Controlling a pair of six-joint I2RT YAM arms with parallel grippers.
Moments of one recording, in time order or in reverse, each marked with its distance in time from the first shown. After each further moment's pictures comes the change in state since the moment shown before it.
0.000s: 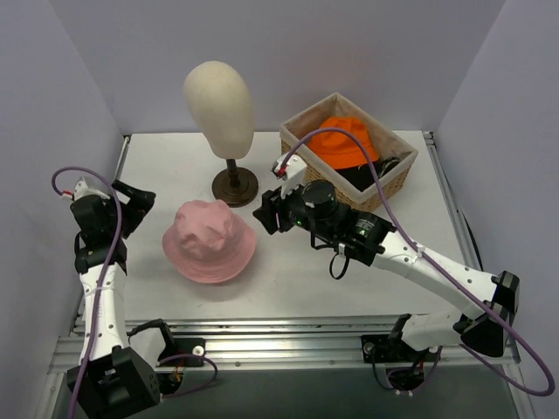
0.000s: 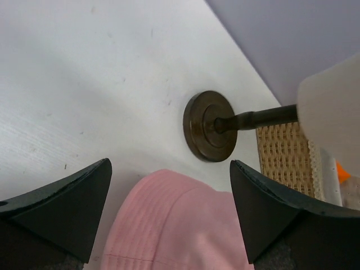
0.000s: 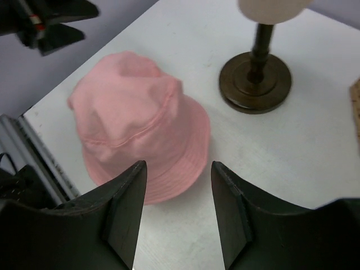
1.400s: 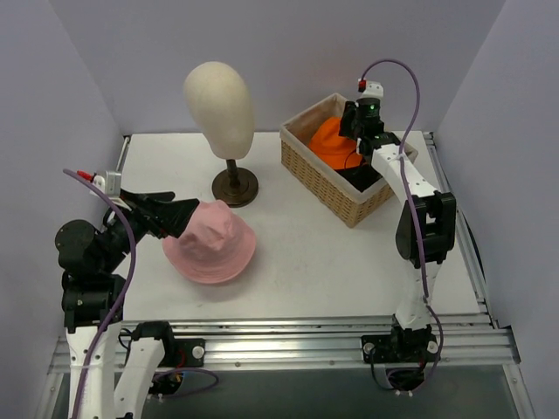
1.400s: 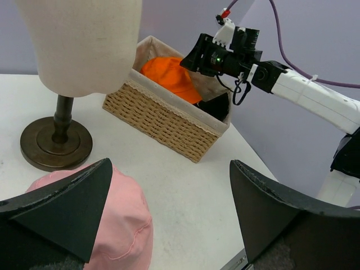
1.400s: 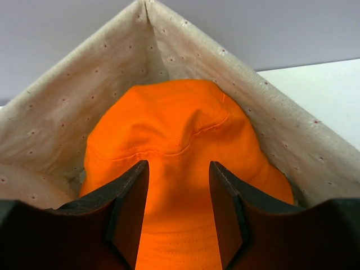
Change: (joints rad) left arm -0.317 -0.342 0.272 -0.063 0.356 0.170; right arm -0.780 0.720 0.565 0.048 0.142 -0.002
